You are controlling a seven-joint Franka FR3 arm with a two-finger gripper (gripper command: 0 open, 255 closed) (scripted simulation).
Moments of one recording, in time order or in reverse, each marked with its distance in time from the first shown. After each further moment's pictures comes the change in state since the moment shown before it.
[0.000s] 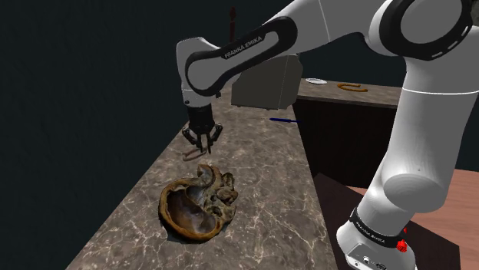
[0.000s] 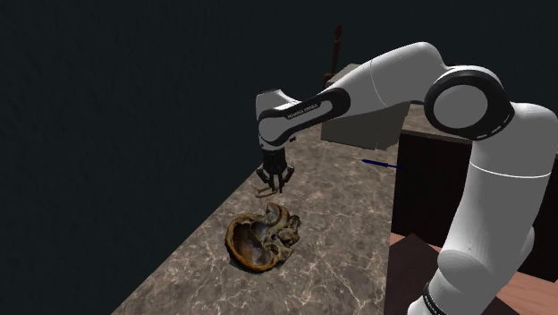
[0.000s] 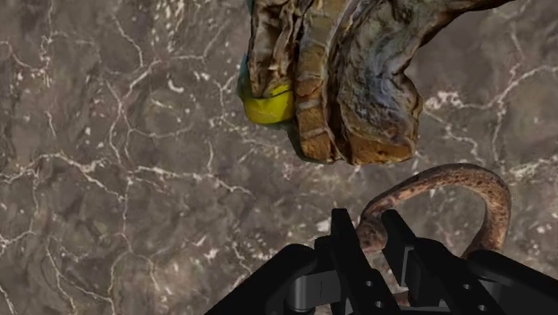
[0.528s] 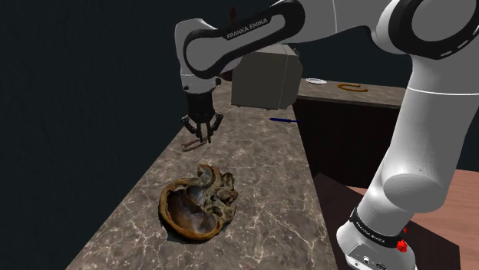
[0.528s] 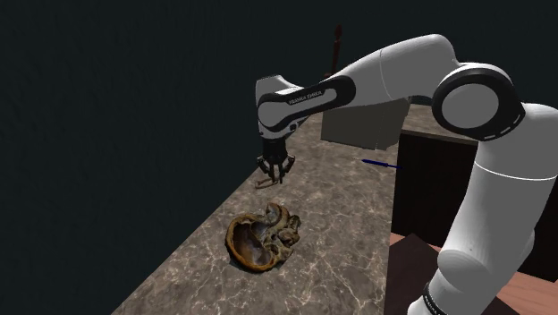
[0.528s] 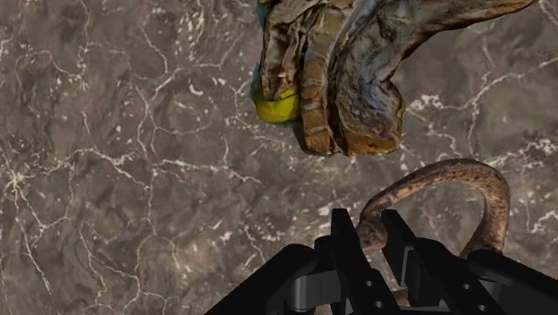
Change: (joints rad) arm -0.005 -0.040 0.002 0.059 0.014 -0.097 -0.008
